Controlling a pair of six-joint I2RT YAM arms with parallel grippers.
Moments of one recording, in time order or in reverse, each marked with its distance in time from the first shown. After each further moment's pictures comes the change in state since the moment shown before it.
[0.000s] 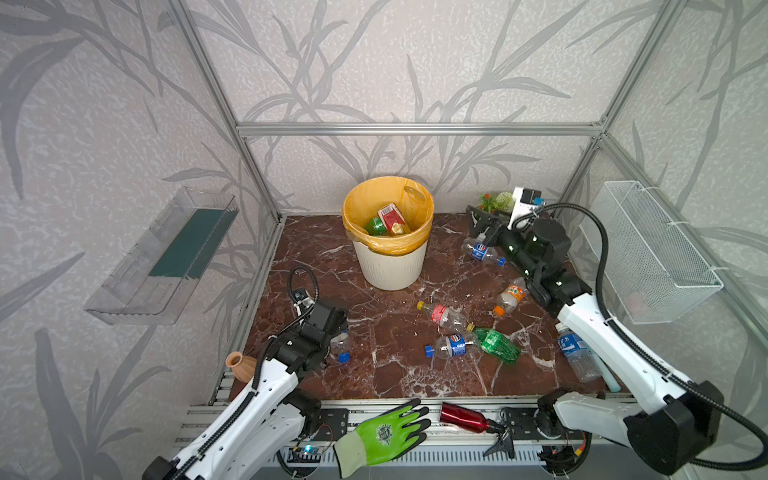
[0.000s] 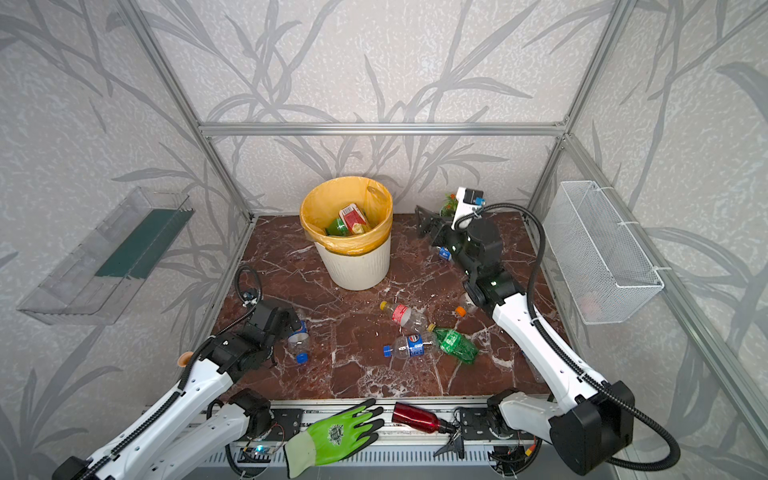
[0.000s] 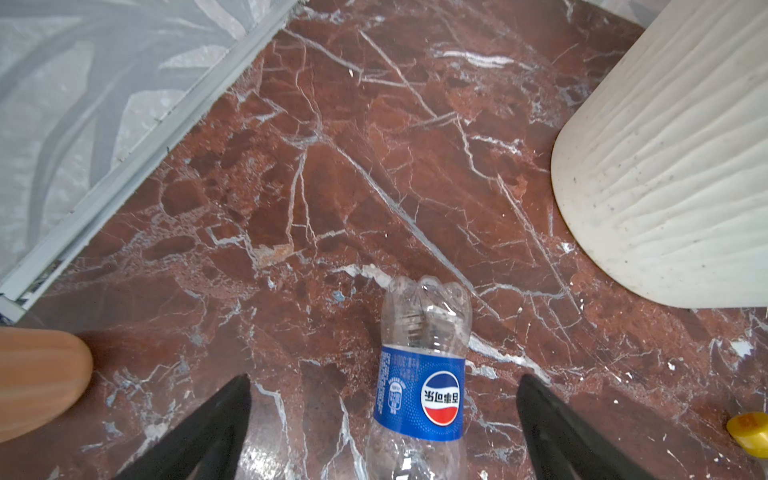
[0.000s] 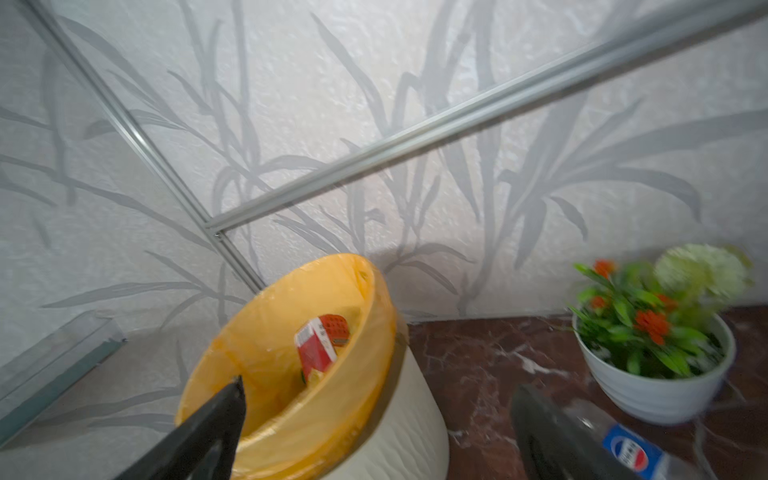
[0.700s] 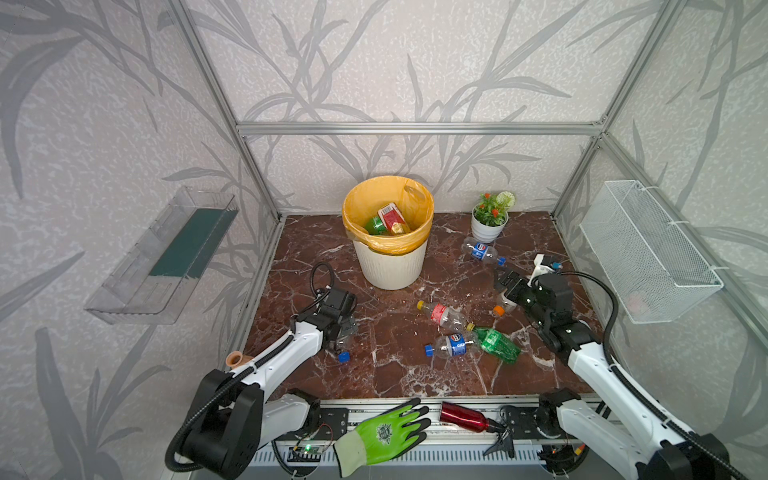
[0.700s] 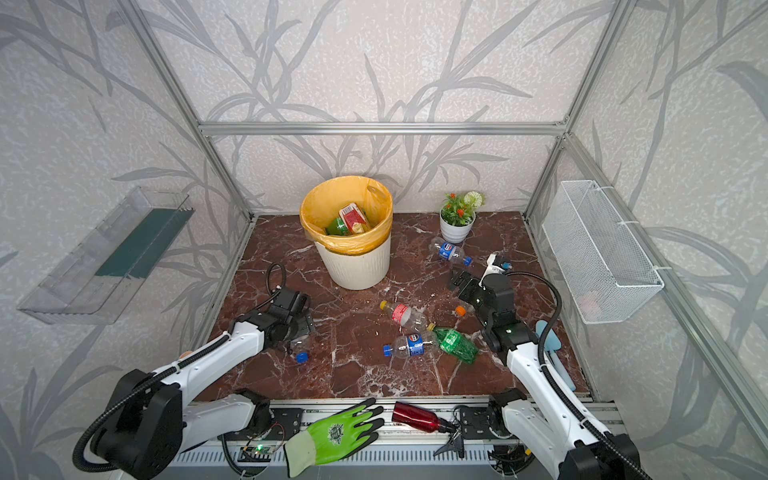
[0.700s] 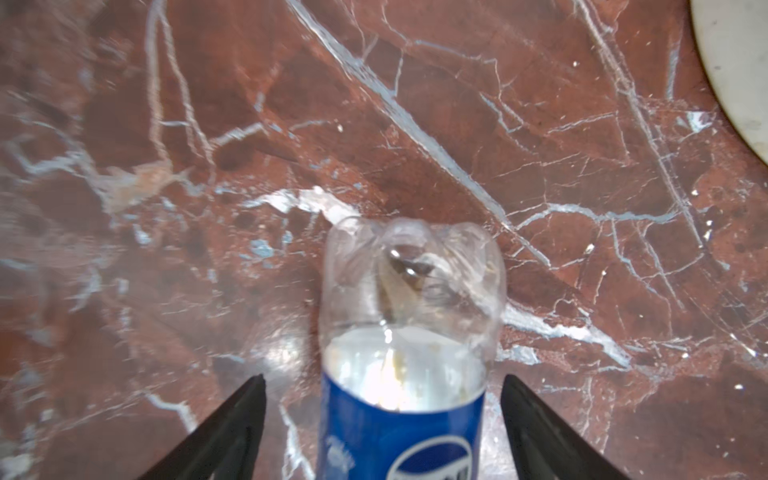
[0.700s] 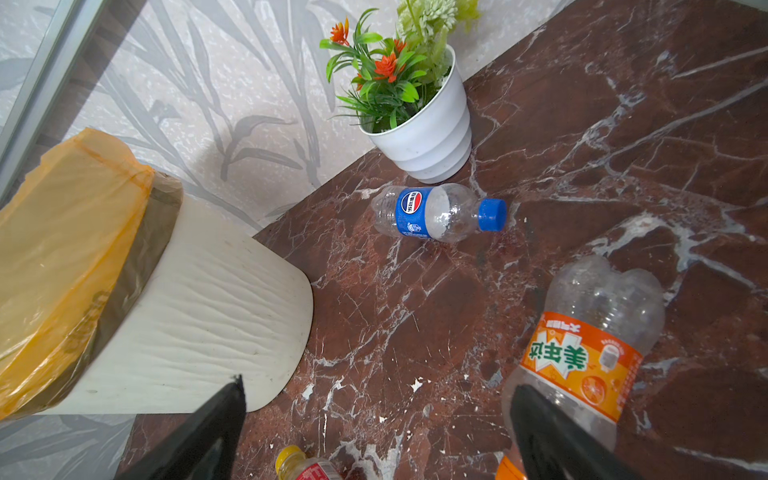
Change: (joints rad) left arm 0.106 0.412 -0.005 0.197 0.266 0.091; right arm -0.154 -0.275 -0.469 -0.124 0.032 0.201
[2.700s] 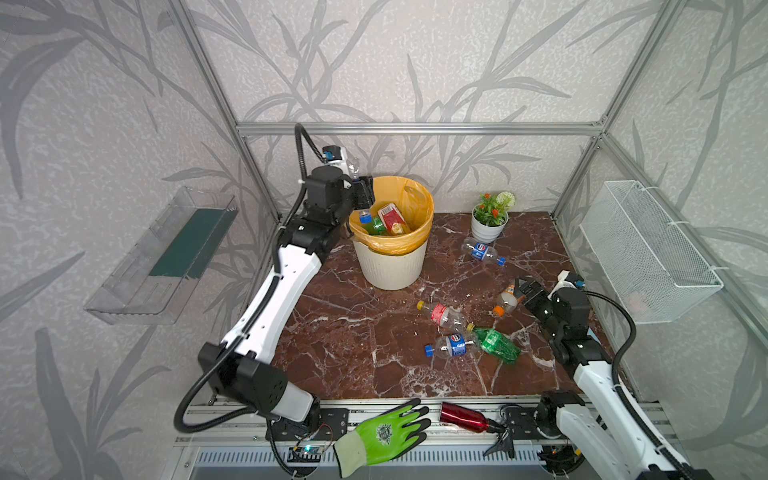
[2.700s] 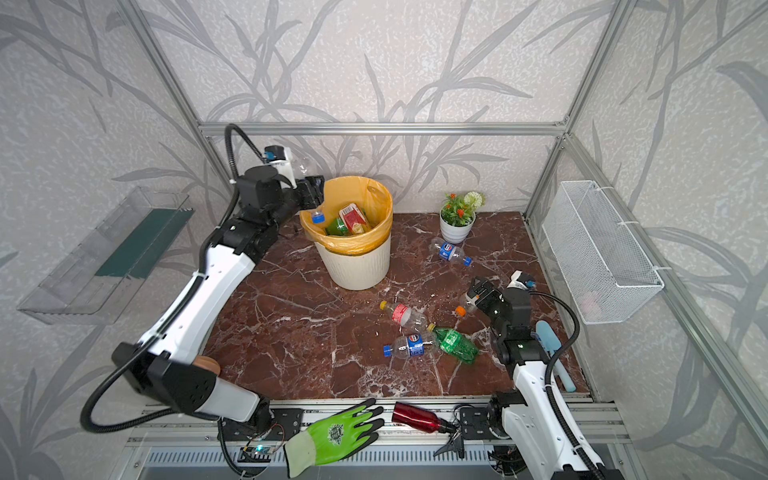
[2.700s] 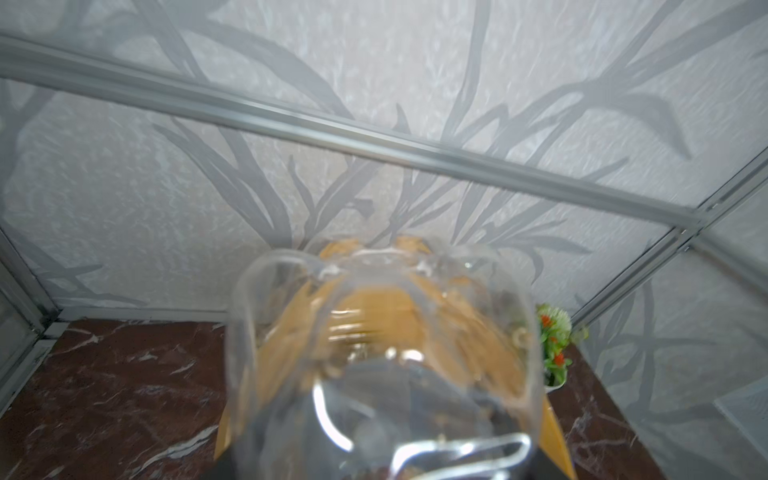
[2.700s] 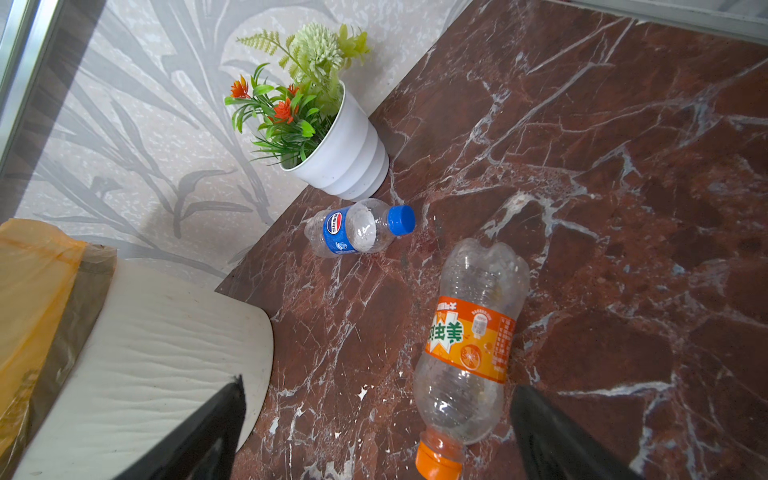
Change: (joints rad) left arm 0.035 0.349 1.120 0.169 0.191 0.430; right arm -0.201 -0.138 -0.124 -0.039 -0.049 0.074
